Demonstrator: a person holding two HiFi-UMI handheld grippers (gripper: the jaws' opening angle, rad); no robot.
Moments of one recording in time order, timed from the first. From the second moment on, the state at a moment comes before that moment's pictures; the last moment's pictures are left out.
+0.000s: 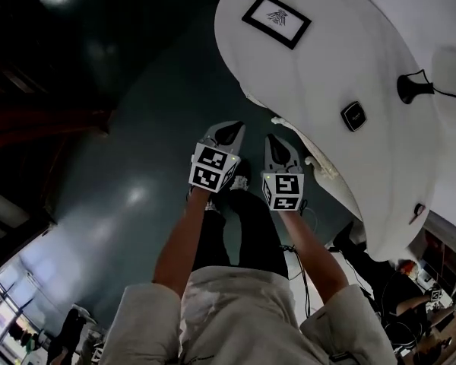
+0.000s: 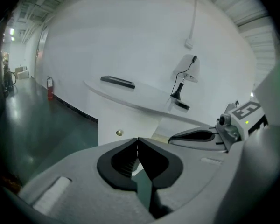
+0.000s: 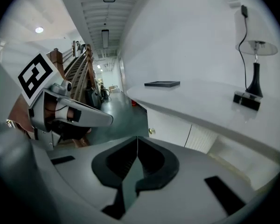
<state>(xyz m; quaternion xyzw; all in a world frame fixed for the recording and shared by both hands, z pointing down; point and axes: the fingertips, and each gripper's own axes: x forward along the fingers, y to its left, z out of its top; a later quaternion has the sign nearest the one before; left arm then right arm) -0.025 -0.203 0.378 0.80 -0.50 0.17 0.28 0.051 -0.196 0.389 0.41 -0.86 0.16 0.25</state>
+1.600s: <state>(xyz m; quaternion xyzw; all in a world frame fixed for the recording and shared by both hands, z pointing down) -0.024 -0.318 0.722 0.87 -0.46 0.13 0.10 0.072 -0.316 0.559 0.59 -0.80 0.08 -0.01</state>
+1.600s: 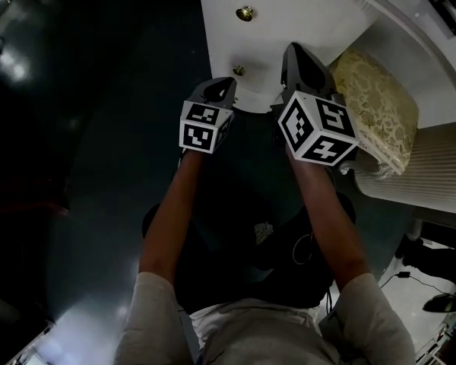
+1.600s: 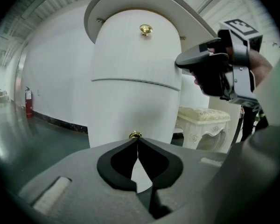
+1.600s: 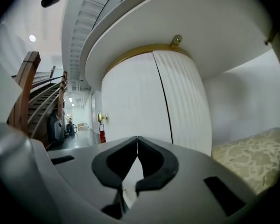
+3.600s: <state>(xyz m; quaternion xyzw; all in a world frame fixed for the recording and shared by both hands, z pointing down) -0.008 -0.345 0.736 0.87 -0.49 0.08 0.07 0.099 -0.318 0.560 0.60 -0.79 0.09 -0.04</state>
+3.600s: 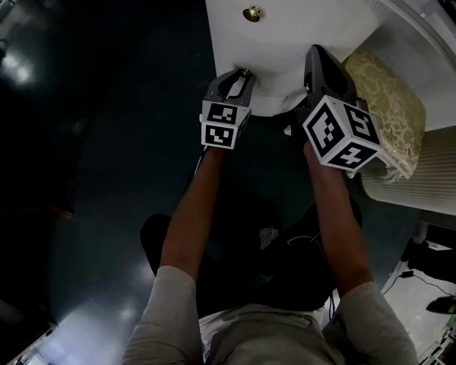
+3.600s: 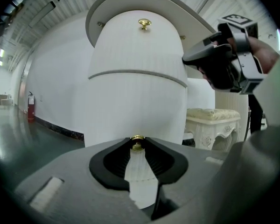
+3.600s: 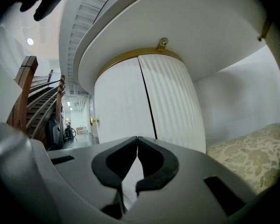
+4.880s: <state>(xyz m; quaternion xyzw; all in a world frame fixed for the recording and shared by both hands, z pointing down) -0.030 -0.303 0.737 0.88 -0.46 0.07 0.08 0.085 -0.311 0.562 0.59 -0.81 0.06 -0.01</state>
